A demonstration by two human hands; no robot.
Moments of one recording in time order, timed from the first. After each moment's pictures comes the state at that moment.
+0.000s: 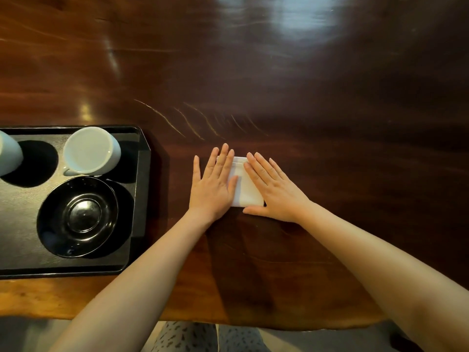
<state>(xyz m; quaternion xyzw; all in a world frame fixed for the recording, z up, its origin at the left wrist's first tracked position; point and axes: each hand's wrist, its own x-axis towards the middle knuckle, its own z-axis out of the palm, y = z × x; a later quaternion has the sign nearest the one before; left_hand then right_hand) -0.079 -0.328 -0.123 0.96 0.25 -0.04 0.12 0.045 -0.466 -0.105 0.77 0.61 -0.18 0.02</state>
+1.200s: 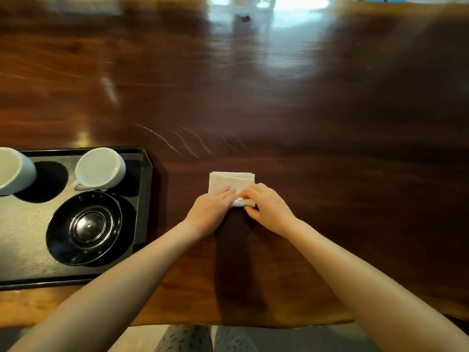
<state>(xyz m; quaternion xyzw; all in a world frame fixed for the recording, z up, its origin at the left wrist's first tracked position) -0.095 -0.334 -0.090 0.99 0.04 0.01 0.15 0.019 -0.478 -0.069 0.82 0.51 -0.17 -0.20</state>
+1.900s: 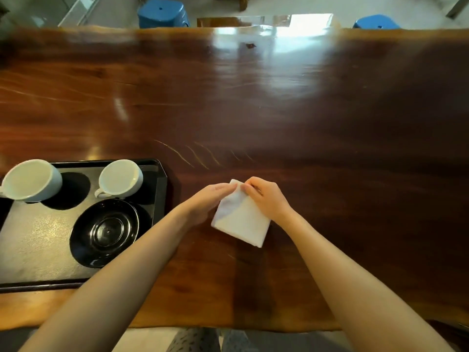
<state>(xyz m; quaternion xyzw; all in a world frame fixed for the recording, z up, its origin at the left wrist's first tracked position) -0.090 -0.310 -0.010 0.61 0.28 -0.16 0.72 0.019 -0.445 -0.031 0.82 0.32 -0.31 -0.37</state>
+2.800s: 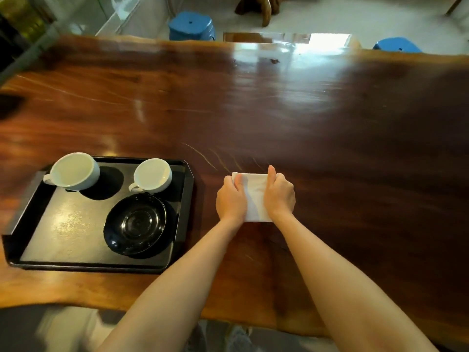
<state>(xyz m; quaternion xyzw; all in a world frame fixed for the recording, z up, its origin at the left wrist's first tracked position) -0.088 -0.341 -0.001 0.71 0.51 0.15 0.46 -0.011 -0.401 -0.006 0.91 0.13 -0.15 -0.36</state>
